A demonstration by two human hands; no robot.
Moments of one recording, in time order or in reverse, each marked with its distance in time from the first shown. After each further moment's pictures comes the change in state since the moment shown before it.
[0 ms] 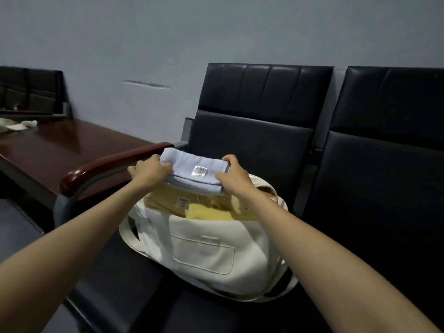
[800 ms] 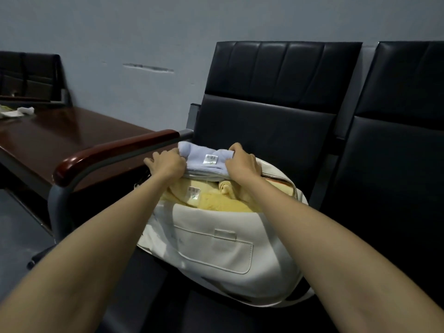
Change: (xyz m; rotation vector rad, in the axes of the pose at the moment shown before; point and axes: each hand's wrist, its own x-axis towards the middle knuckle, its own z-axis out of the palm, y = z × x) left_hand 0.043 -0.007 0.062 0.077 -0.014 0.004; right_hand 0.053 0.010 0.039 -0.396 0.109 0.081
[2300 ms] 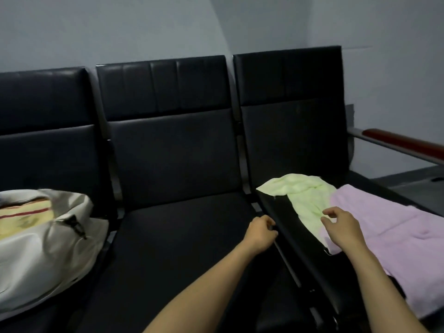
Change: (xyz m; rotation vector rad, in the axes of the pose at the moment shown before) left_hand -0.593 0.391 0.130 -0.427 -0.973 0.881; right_hand -0.527 0.487 -0.311 0.093 0.620 0.885
